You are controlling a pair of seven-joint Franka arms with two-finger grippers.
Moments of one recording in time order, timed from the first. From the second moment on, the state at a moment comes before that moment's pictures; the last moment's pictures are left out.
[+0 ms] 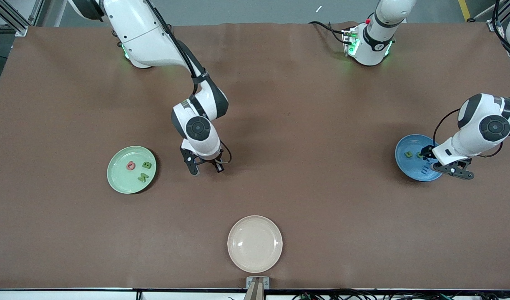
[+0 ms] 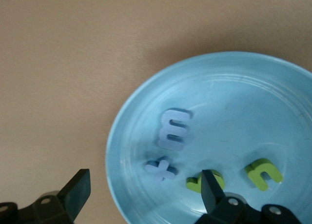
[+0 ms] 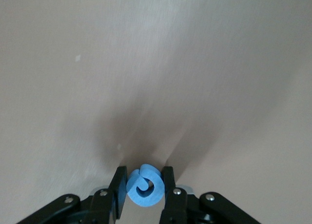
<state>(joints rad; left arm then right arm) 1.14 0.68 -0.92 -2.05 0.99 2.27 -0.03 0.62 0.66 -0.06 -1.77 0.05 2.37 1.59</state>
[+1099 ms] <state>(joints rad) 0.99 0.61 -0.80 -1.94 0.50 2.23 0.20 0.19 0.38 -0.06 -2.12 0.05 2.32 0.78</state>
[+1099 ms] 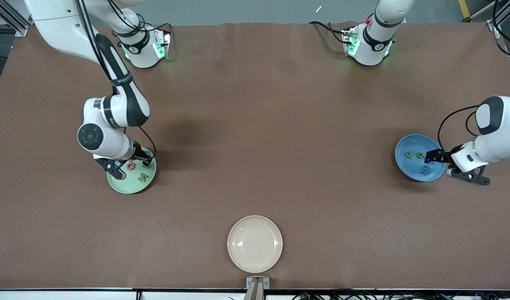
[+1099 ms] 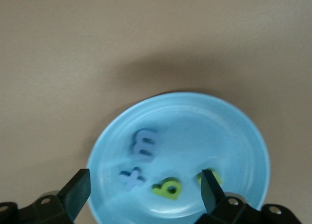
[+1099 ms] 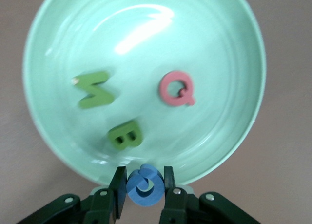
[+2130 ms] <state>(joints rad) -0.01 0.35 -0.05 -1.90 -0.03 2.14 0.03 0.13 0.38 -0.06 -2.14 0.02 2.35 0.76</state>
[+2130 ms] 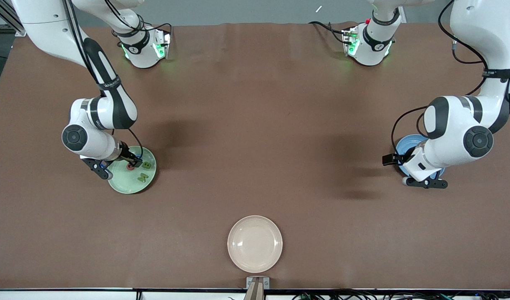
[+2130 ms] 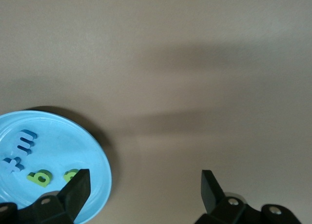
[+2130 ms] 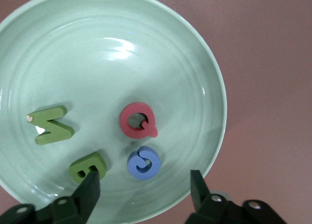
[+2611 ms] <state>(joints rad) -0.07 0.24 -0.04 -1.89 -0.04 2.09 -0.06 0.13 0.38 -0.06 -2.08 0.02 2.19 0.63</state>
